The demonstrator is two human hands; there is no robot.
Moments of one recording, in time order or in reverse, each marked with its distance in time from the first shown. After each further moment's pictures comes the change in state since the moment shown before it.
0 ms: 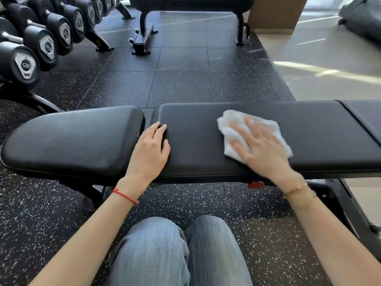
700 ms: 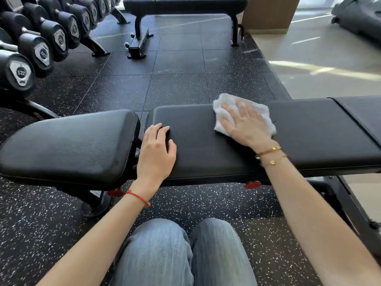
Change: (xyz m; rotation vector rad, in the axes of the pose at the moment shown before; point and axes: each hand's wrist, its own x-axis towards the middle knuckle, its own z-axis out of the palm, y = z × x) left_hand 0.005 0.025 0.021 -0.039 0.121 -0.031; right_hand 0.069 -0.004 -0.004 0.024 -0.044 0.105
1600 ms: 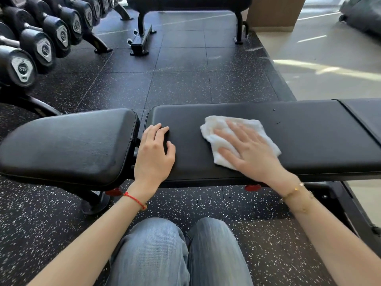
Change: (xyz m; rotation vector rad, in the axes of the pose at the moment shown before) left_hand -0.002 0.000 0.001 0.006 0.028 -0.009; right_hand -0.067 0.008 0.007 0.048 0.002 -0.294
